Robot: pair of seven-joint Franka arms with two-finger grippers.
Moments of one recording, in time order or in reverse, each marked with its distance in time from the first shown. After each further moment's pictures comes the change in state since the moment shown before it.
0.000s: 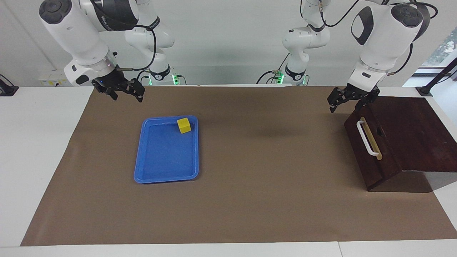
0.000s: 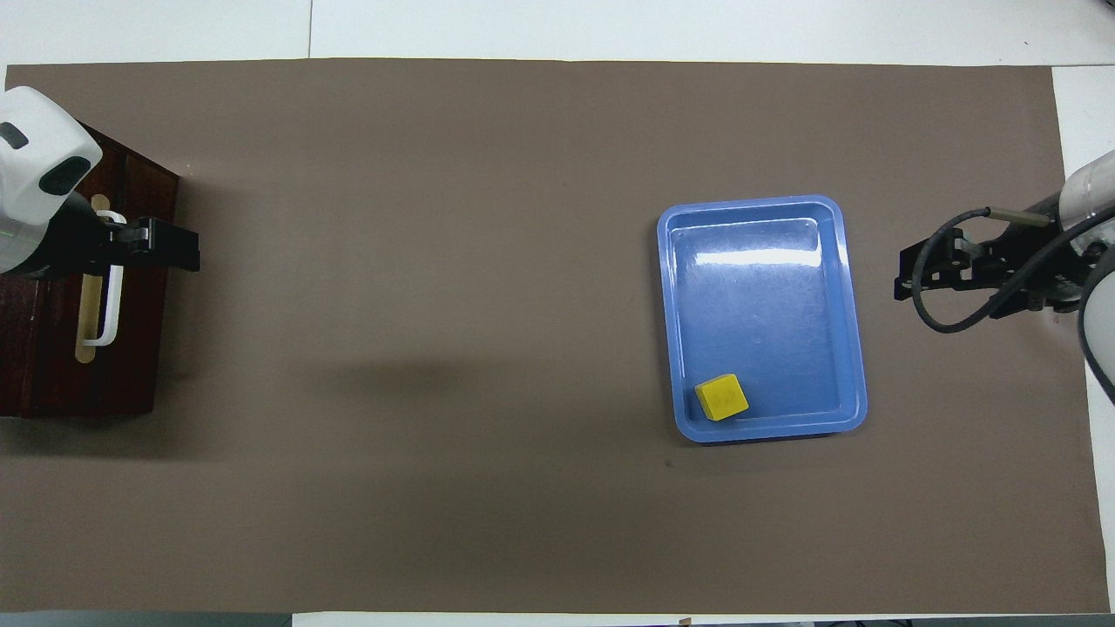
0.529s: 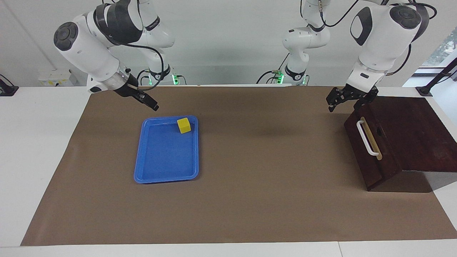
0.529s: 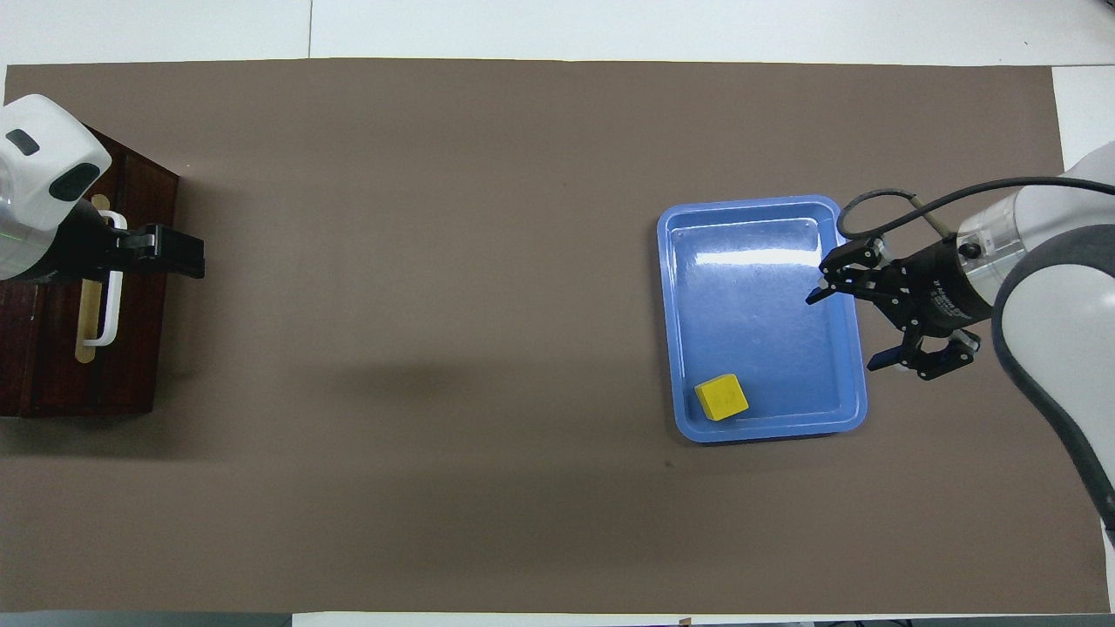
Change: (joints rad) left arm 0.000 -0.002 -0.002 -0.018 0.000 -0.010 0.000; right arm 0.000 -0.009 0.001 -0.247 0.253 0.166 0.525
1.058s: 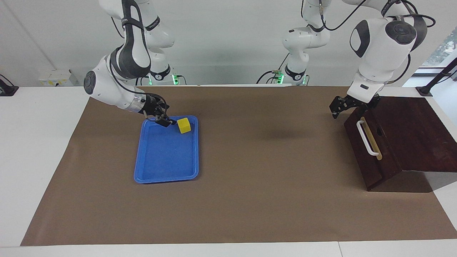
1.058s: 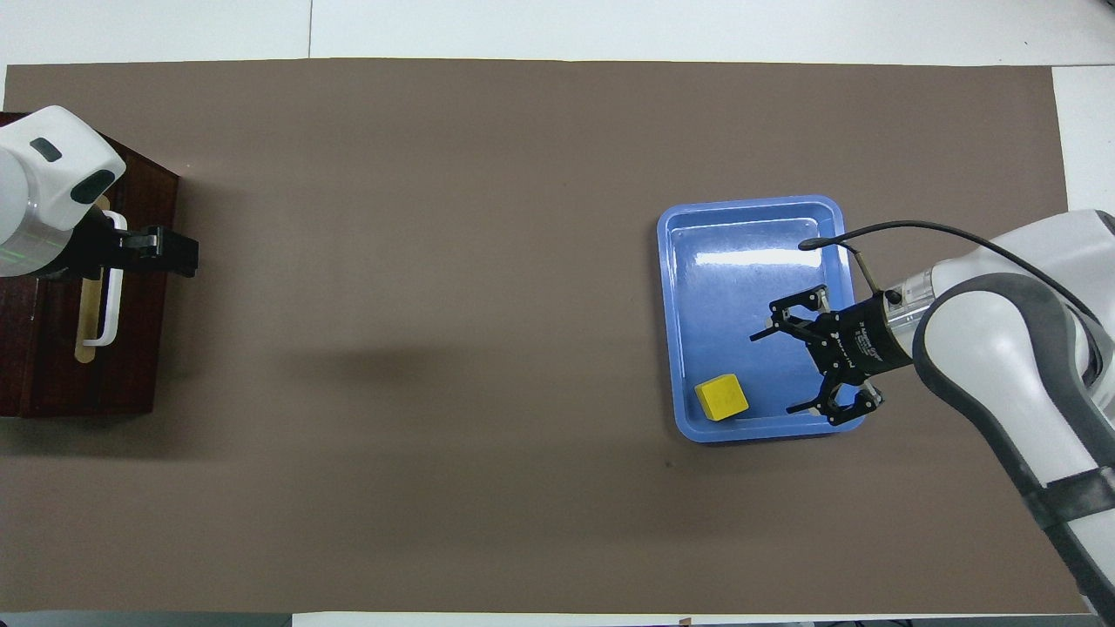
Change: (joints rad) left arm 0.016 0.050 0.004 -0.042 0.121 0.084 0.000; right arm -0.001 0.001 -0.003 -0.287 0.231 0.179 0.066
